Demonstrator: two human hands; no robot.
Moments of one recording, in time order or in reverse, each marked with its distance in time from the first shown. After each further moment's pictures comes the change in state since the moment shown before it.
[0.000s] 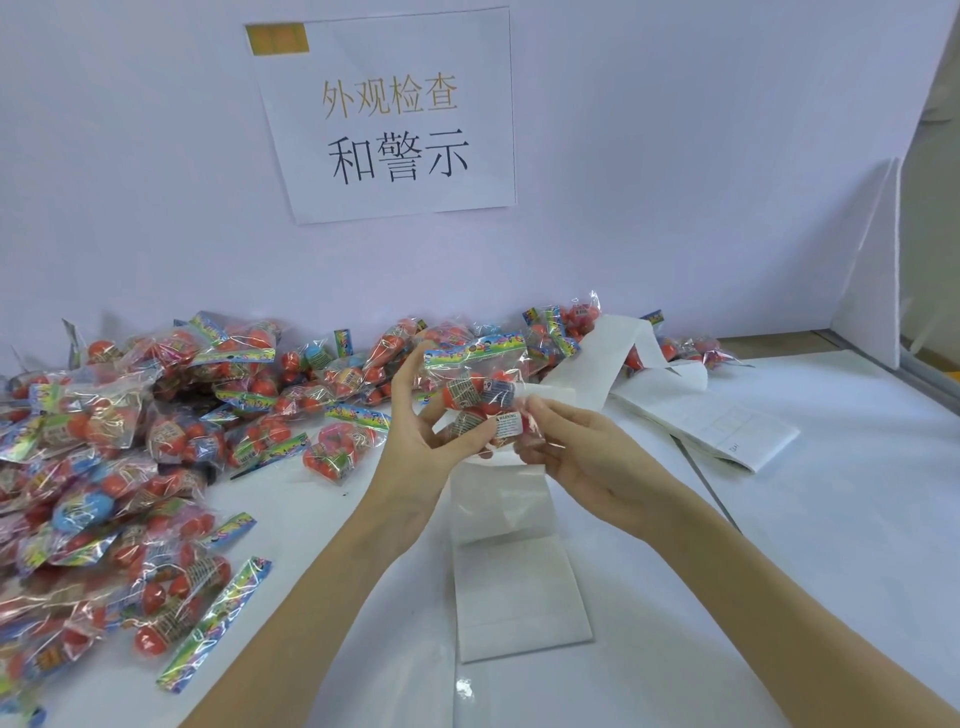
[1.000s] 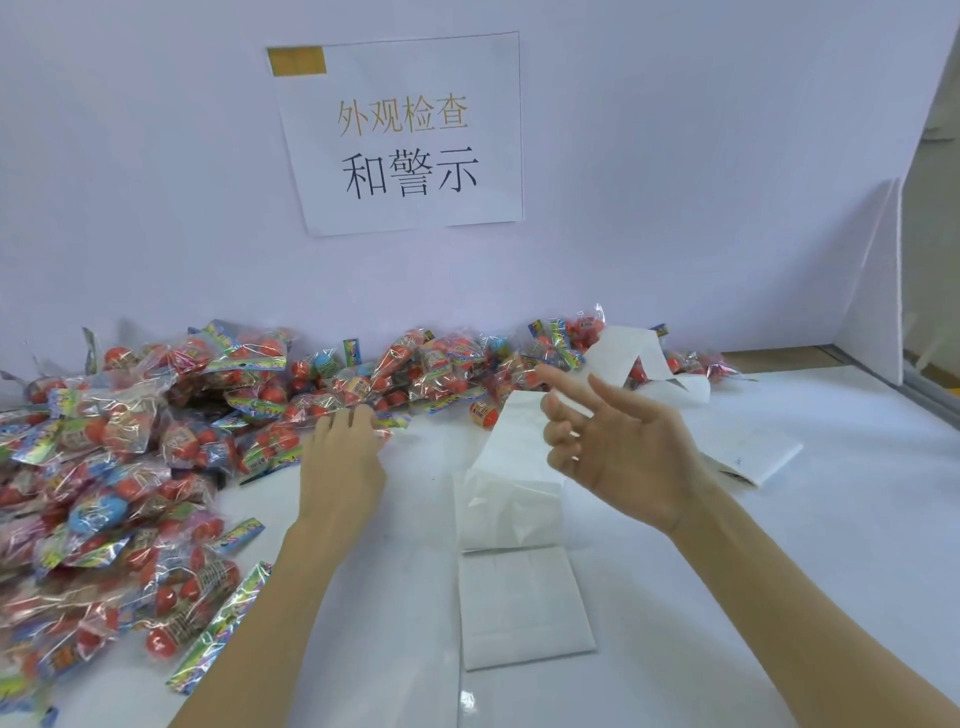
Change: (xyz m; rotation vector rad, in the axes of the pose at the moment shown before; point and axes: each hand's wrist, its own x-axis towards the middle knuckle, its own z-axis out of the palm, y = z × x) left_hand 0.011 0.004 -0.077 1.692 0.253 -0.036; right_hand -0.003 -0.023 -0.026 0.459 -0.340 0.088
